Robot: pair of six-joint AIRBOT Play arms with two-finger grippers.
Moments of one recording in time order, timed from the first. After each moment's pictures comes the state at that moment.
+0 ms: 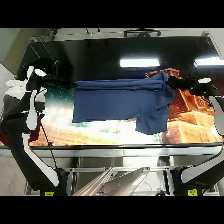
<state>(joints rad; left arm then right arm) 0.13 -2.04 1.81 0.89 -1.13 -1.06 -0.27 -1.82 1.35 -0.55 0.71 0.92</state>
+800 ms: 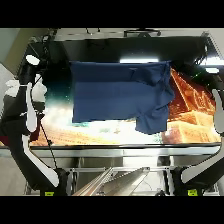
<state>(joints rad) 0.10 -2.02 2.01 0.92 -0.94 -1.00 -0.27 -1.87 1.56 -0.26 0.70 0.82</state>
